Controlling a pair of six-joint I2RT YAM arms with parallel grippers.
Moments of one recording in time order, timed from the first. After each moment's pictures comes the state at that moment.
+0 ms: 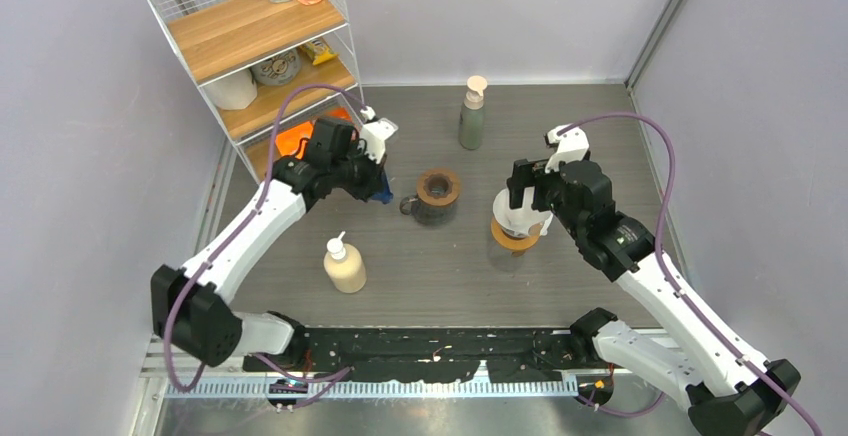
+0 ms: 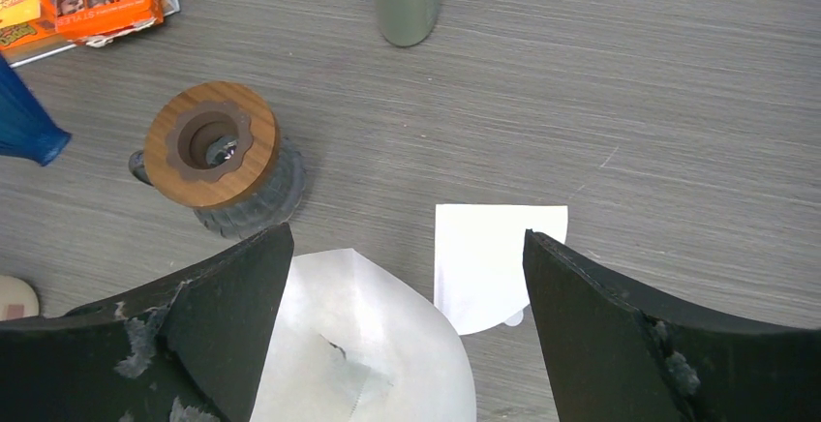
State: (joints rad) left arm -0.41 1.37 1.18 -0.61 0.30 0.14; right arm 0.53 0.85 0.87 -0.40 0.26 0.18
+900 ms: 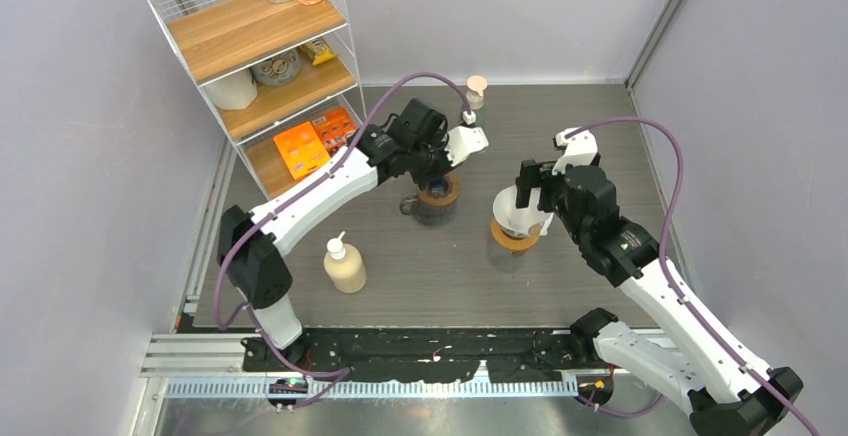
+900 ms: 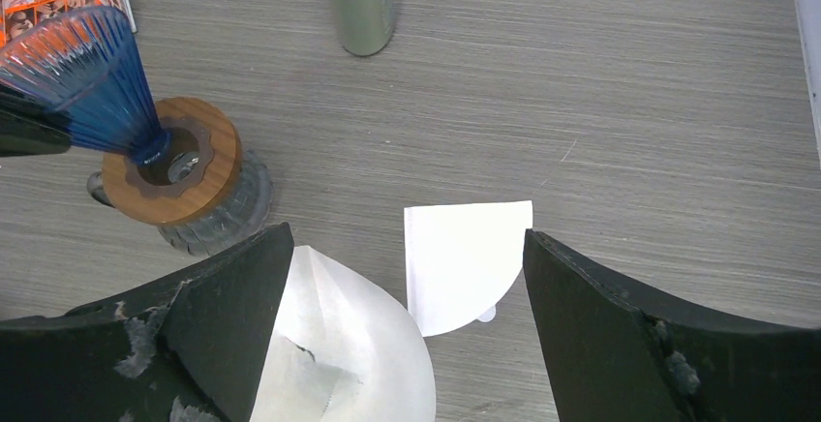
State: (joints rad) left arm -0.76 1.70 1.64 -0.74 0.12 0.47; right arm 0.53 0.81 0.85 -0.40 0.35 0.18
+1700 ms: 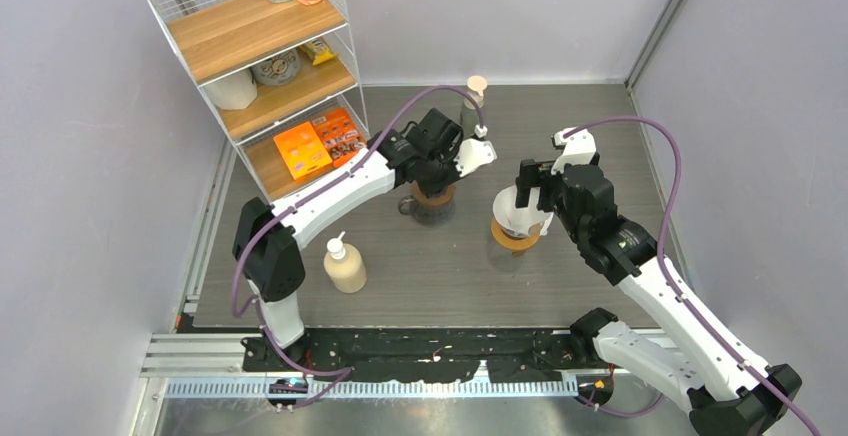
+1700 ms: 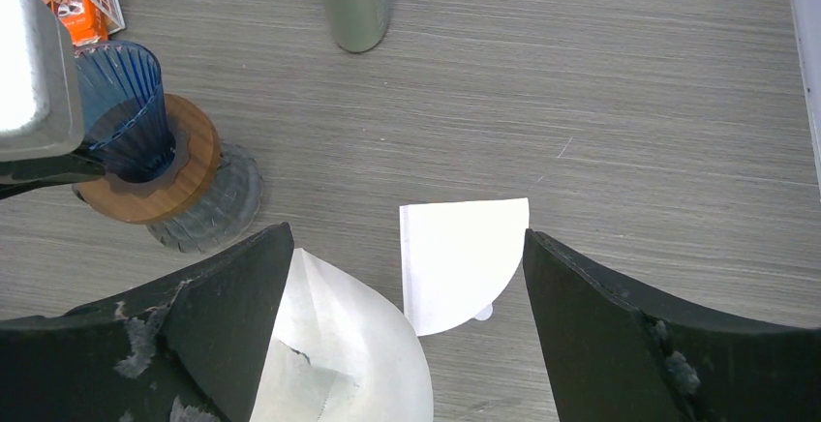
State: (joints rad) left arm -0.81 1.81 1.67 -0.80 0.03 0.48; right arm 0.53 0.82 0.85 -0.40 0.37 0.18
